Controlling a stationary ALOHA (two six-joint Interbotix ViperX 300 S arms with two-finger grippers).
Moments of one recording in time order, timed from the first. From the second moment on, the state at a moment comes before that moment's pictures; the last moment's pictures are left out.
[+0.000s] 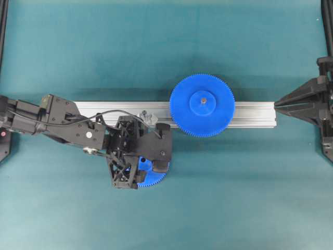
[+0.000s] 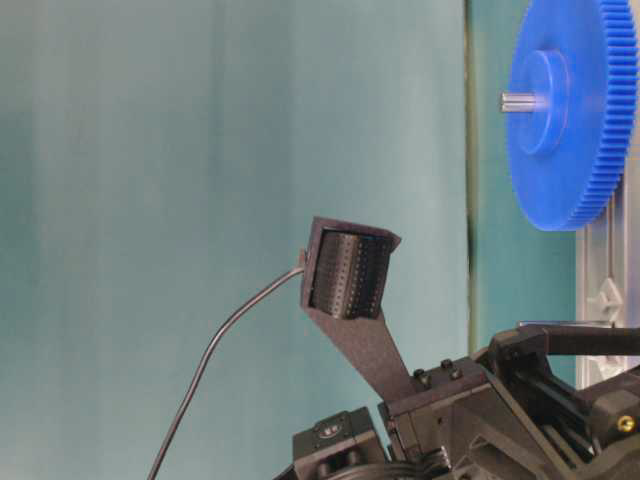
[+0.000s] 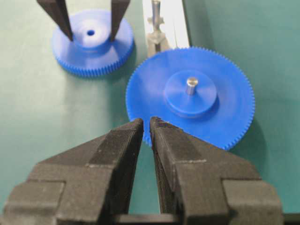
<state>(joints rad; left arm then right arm) -0.13 0.19 0.50 0.02 0.40 -0.07 -0.05 -1.02 1.11 0.02 0.37 0.02</state>
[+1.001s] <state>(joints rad) -0.13 0.12 0.40 0.02 0.53 -0.06 -0.05 -1.06 1.13 0.03 0.39 0.03</state>
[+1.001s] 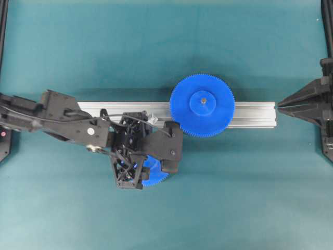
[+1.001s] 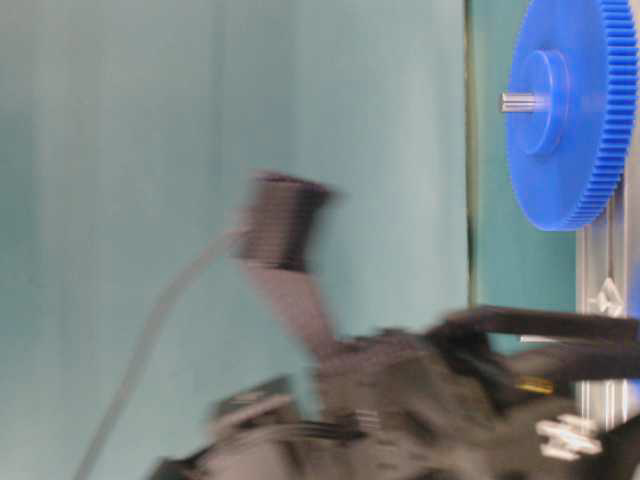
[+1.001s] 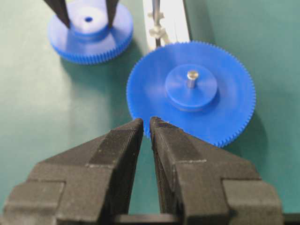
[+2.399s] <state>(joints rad) 0.07 0.05 0.33 0.02 0.71 0.13 -0.05 -1.08 1.16 0.03 0.38 0.07</state>
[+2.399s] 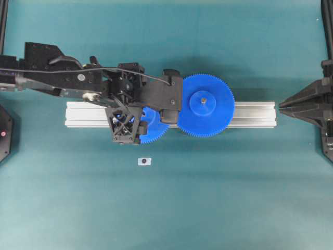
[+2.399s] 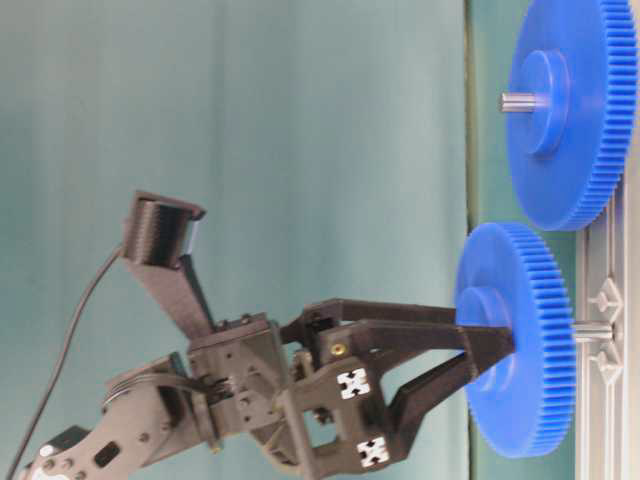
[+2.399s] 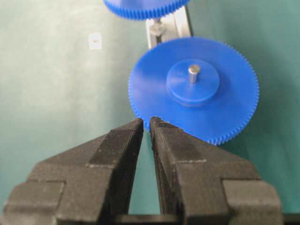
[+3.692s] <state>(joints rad) 0.08 0.03 0.40 0.02 0.69 0.17 -0.05 -1.08 1.16 0.02 0.37 0.07</state>
